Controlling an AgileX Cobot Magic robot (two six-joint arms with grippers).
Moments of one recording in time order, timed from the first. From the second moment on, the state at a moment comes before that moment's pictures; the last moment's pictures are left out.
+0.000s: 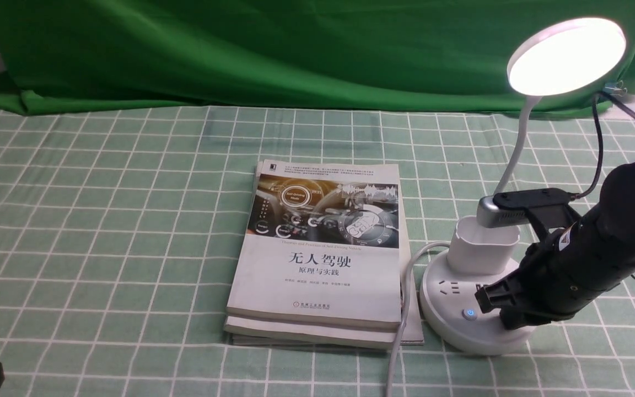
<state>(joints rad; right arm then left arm) 0.32 1.64 -0.93 0.14 0.71 -0.08 0.02 0.00 0.01 -0.16 0.31 0.39</state>
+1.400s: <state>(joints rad) 0.32 1.67 -0.94 0.12 0.66 -0.05 0.02 0.00 0.01 -0.16 0.31 0.39</state>
